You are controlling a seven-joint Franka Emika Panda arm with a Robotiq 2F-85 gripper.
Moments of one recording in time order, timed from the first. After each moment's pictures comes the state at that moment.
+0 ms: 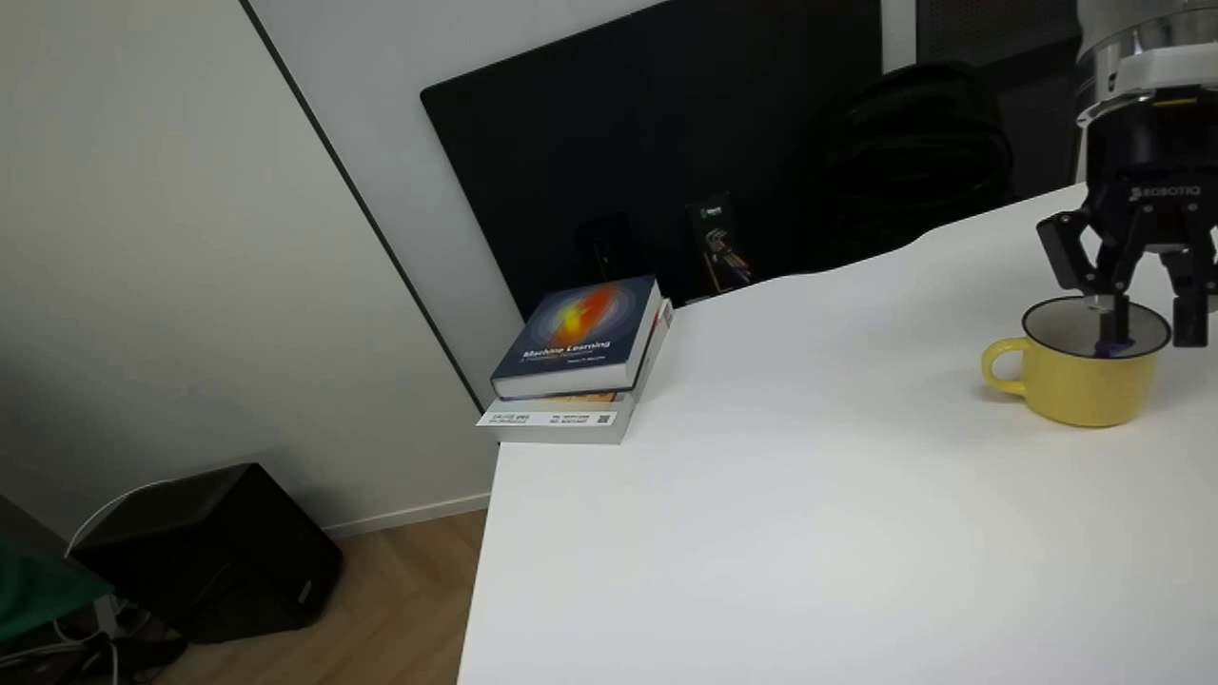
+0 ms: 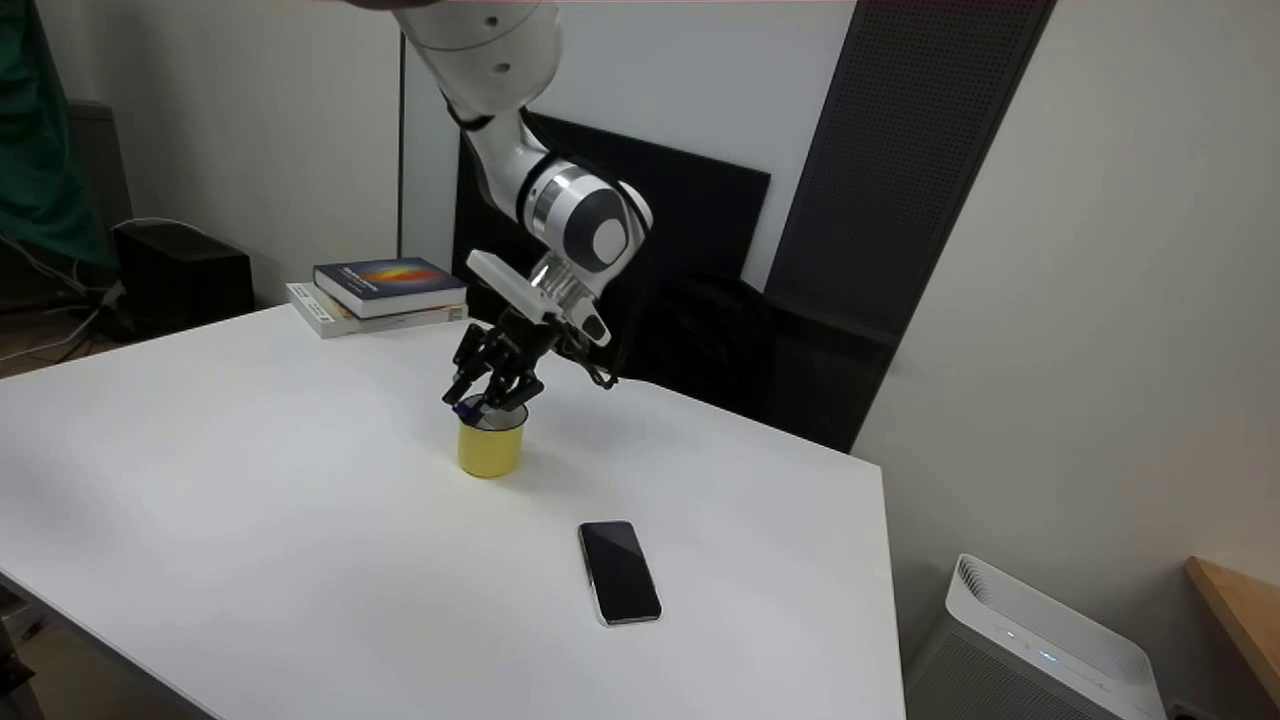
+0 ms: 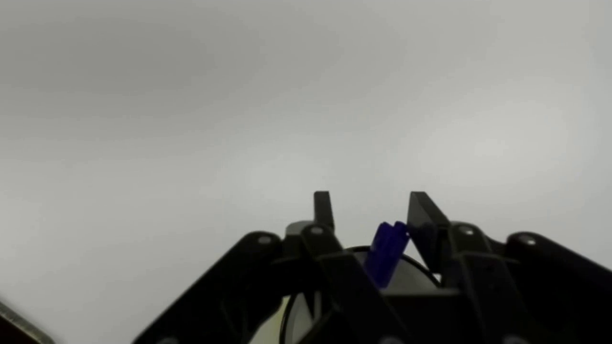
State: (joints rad) arm -0.03 0.85 0.02 -1.42 0.30 1.71 0.13
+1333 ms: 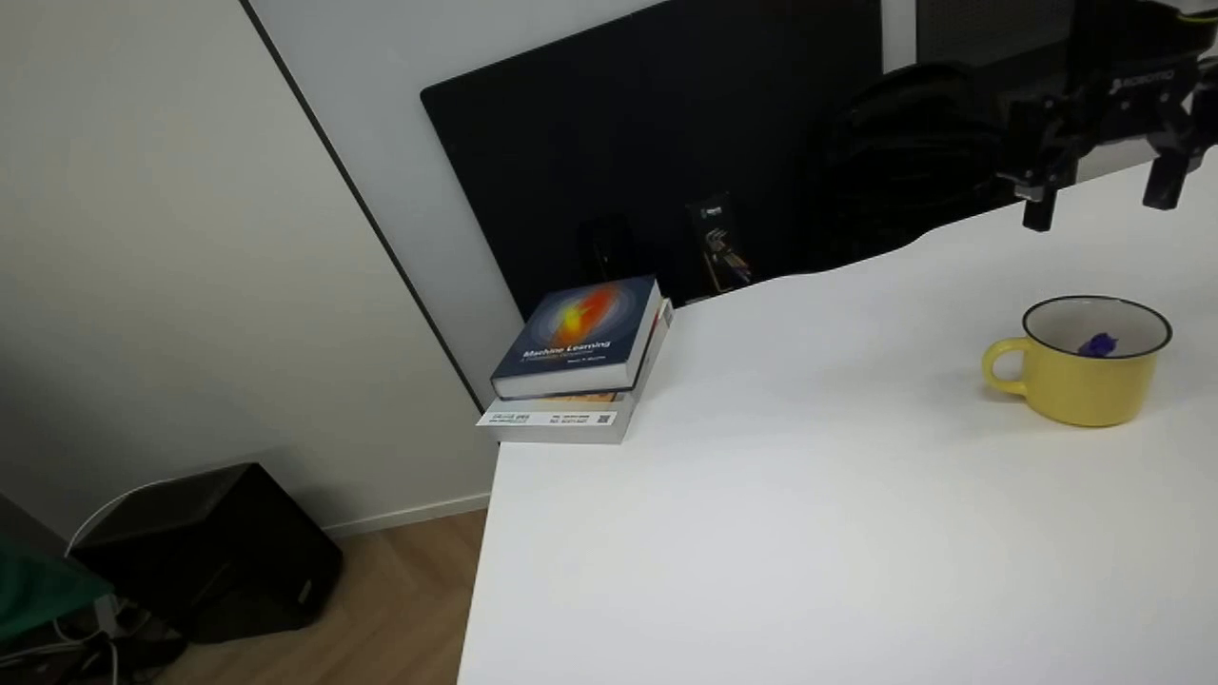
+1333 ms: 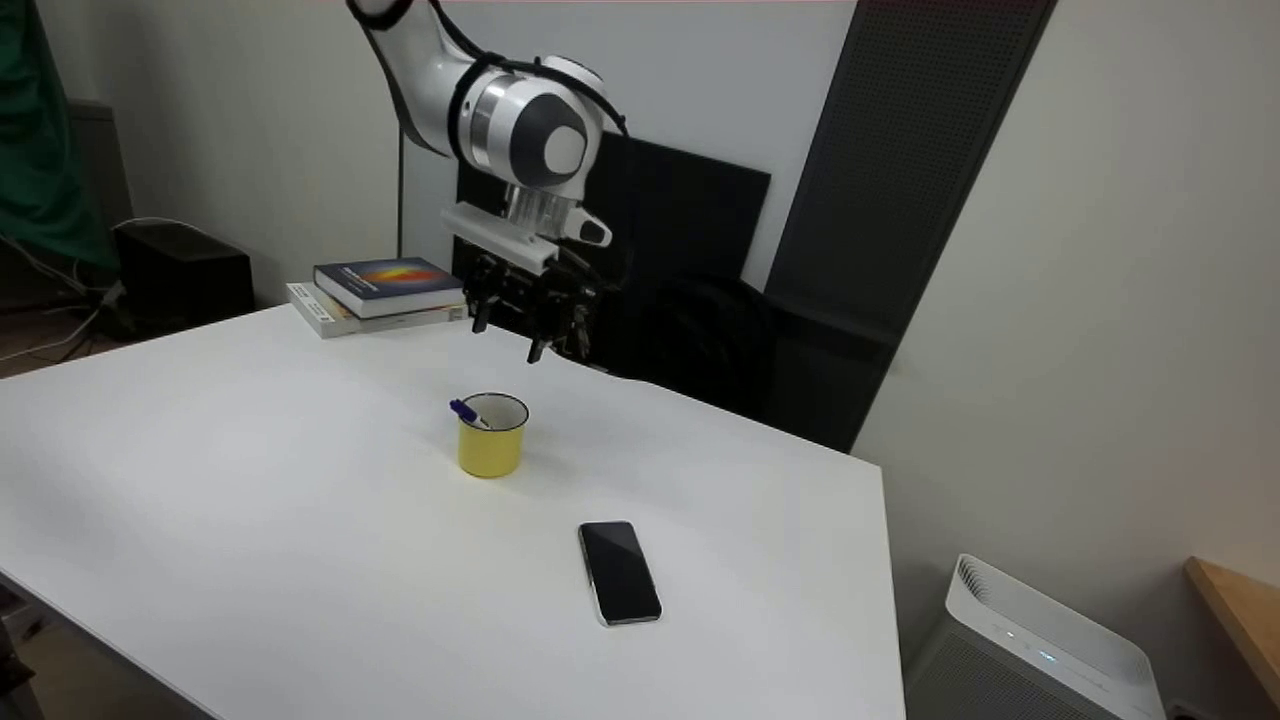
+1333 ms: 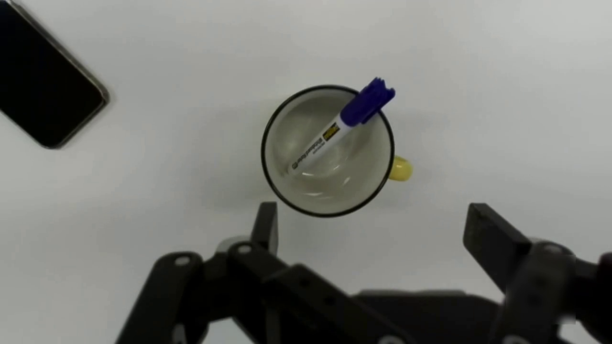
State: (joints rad) arm 0.04 0.53 0.02 -1.77 0.14 2.26 0.03
